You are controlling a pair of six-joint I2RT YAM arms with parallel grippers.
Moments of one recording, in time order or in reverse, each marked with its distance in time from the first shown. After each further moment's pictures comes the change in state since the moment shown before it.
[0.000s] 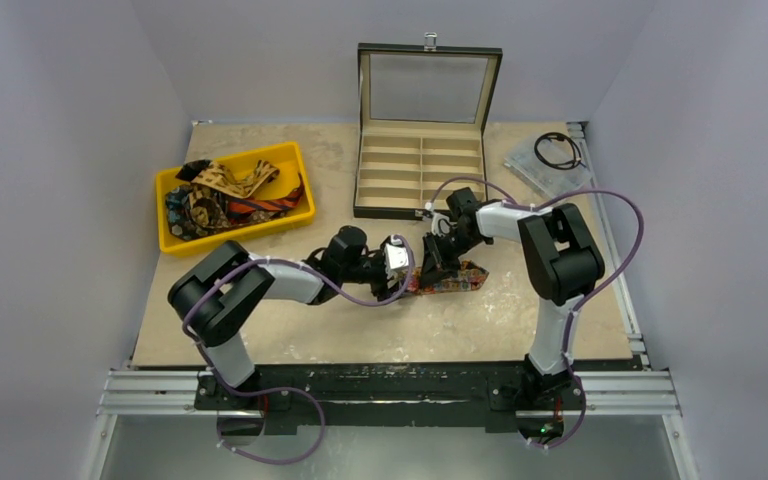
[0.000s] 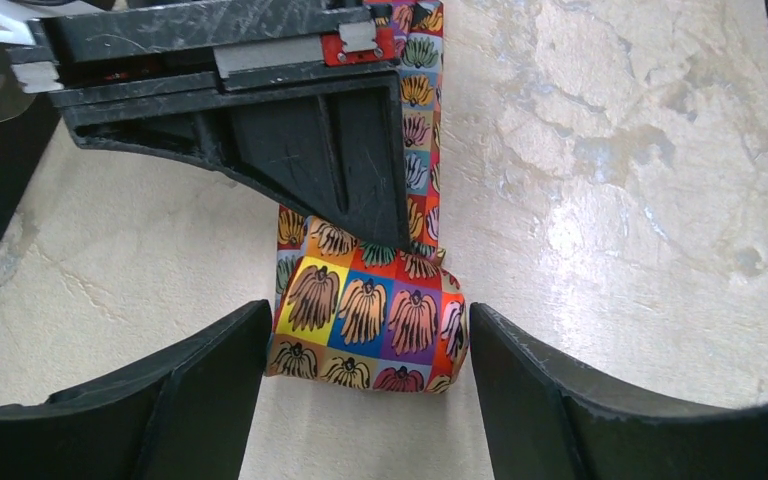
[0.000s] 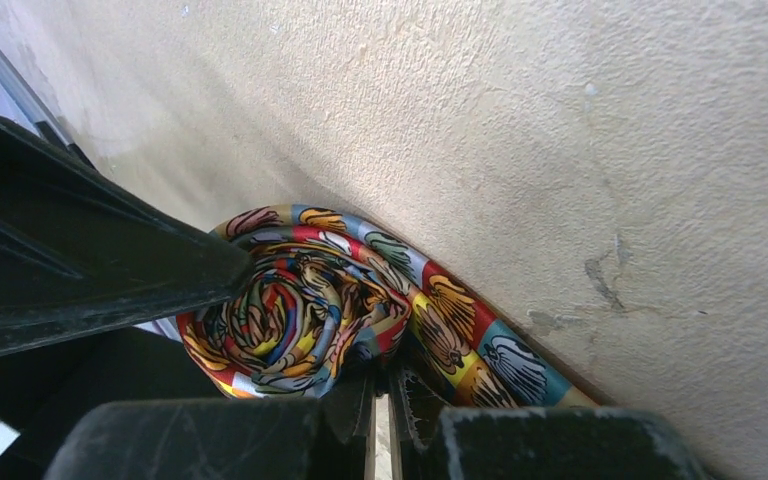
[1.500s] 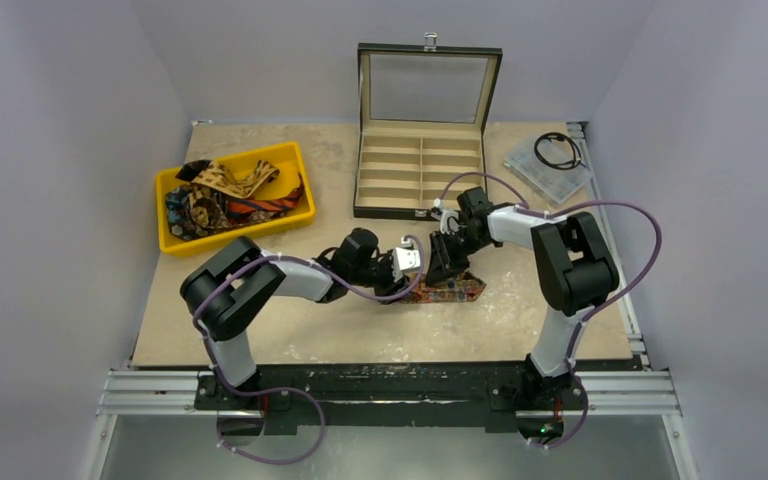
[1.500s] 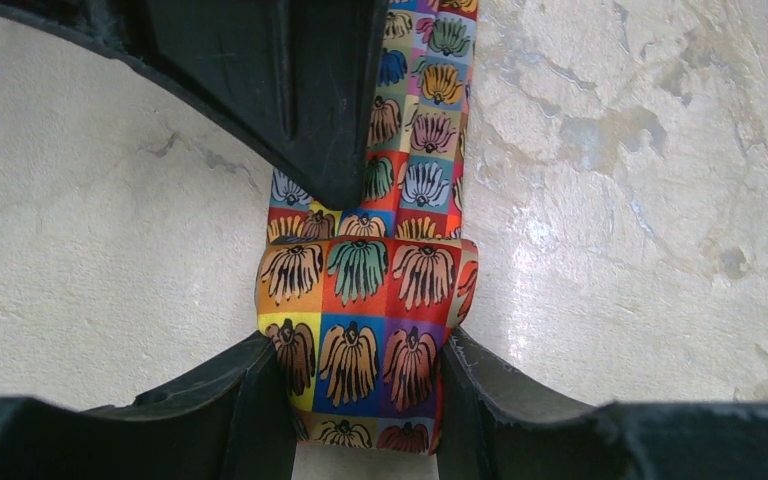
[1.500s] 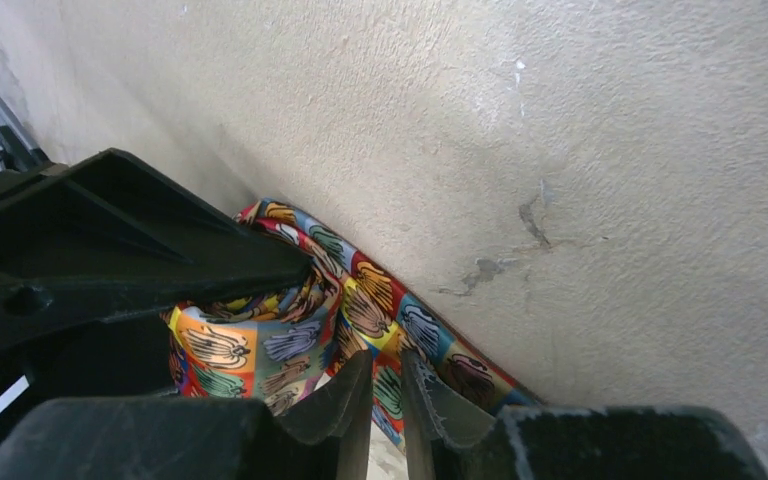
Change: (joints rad) left arm -0.032 0.076 0.053 -0.090 -0.015 -0.023; right arm -0.032 -0.089 -0.064 0.052 0.031 -0.057
